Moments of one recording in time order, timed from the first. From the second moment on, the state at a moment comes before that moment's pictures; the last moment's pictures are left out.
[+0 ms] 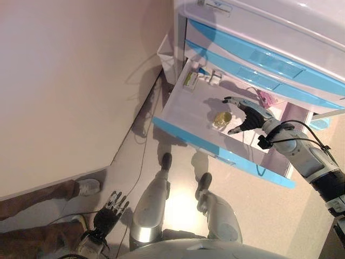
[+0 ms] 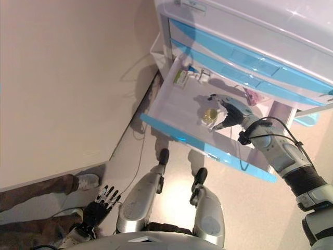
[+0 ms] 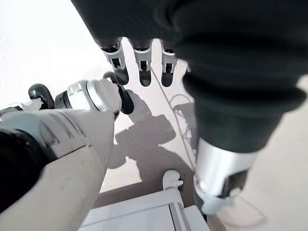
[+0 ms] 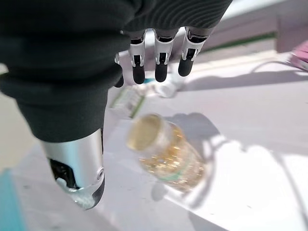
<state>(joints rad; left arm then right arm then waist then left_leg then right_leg) 0.08 0.31 -0.04 1.05 -1.17 -0.02 -0.58 -0.45 -0.92 0.43 0.21 -0.23 -0.14 0.03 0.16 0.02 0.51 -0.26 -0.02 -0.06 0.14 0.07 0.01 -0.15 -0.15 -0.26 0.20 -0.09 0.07</state>
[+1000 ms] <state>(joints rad) 0.07 0.31 -0.08 1.01 -1.17 0.00 -0.57 -0.48 -0.85 0.50 0.43 -0.34 -0.11 -0.11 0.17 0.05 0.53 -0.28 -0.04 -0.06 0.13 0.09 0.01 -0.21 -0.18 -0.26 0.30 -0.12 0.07</state>
